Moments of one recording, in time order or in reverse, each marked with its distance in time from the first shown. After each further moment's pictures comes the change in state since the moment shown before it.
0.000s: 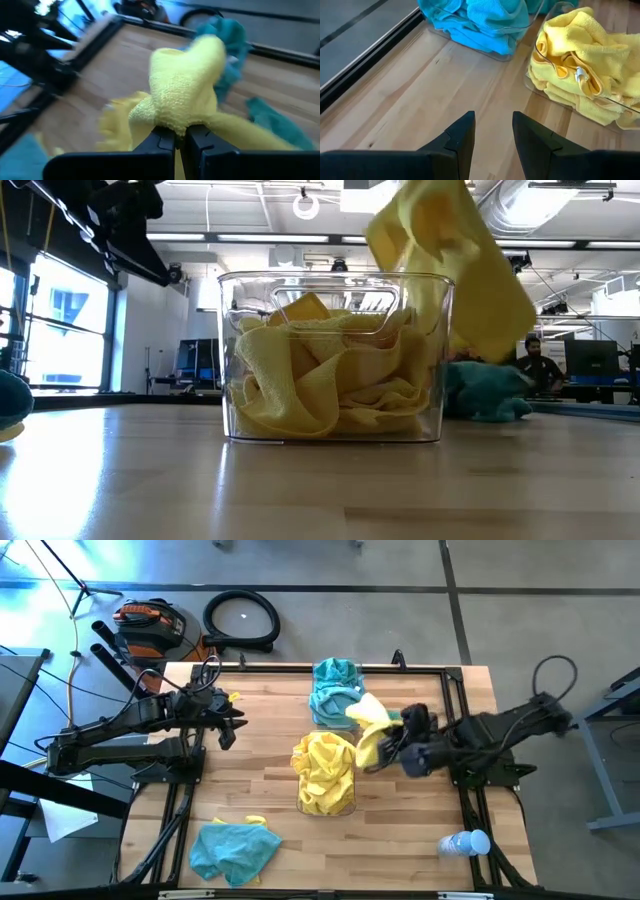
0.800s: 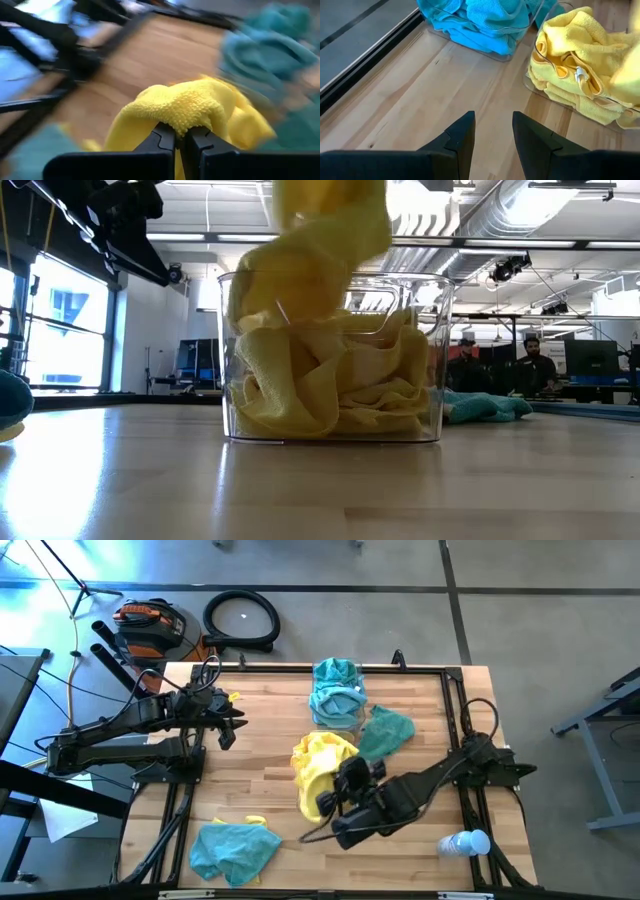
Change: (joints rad) left arm 0.000 0.000 0.000 0.001 0.000 0.006; right arm 0.128 0.684 0.692 -0.197 0.101 0.159
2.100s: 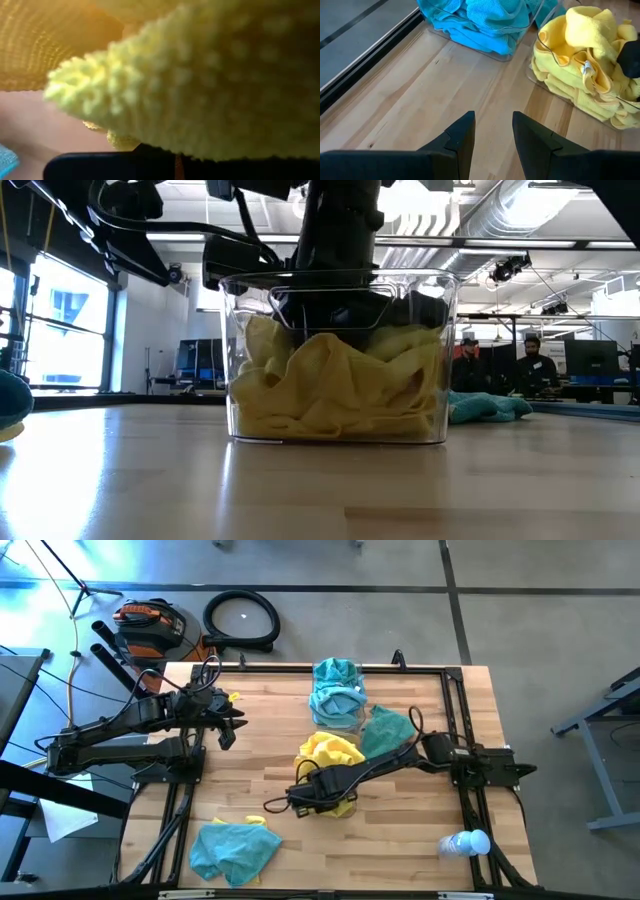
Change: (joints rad) left arm 0.000 0.000 0.000 -0.001 0.000 -0.001; right arm -0.257 0.321 -0.199 0.334 -0.968 0.077
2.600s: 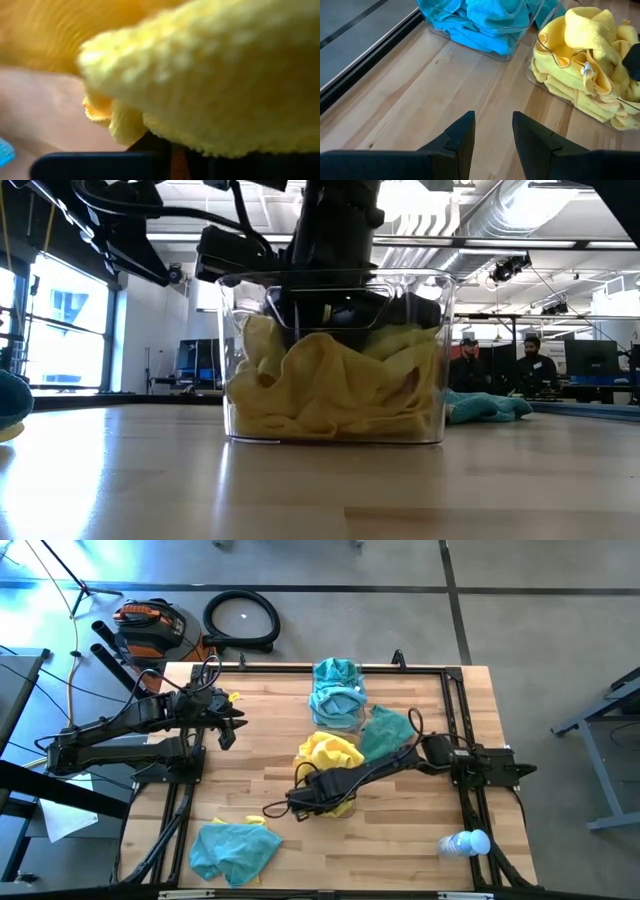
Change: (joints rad) left arm 0.000 0.000 0.000 0.000 0.000 0.000; right arm 0.008 0.002 0.015 0.004 0.059 -0.069
